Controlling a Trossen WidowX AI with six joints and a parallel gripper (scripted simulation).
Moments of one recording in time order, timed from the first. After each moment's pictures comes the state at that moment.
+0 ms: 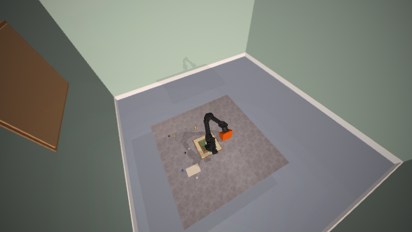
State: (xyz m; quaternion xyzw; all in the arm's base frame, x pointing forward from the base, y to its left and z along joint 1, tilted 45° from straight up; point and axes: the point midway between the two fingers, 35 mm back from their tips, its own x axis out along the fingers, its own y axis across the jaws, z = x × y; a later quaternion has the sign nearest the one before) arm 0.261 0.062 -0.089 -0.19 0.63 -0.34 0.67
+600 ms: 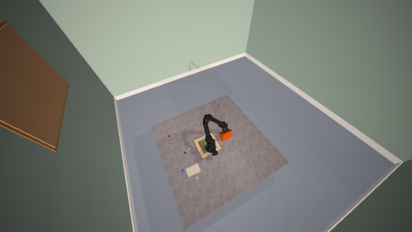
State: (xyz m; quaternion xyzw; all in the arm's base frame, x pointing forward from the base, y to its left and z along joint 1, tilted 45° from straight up) arm 0.260 0.035 -0.116 -0.19 0.63 -0.34 0.67
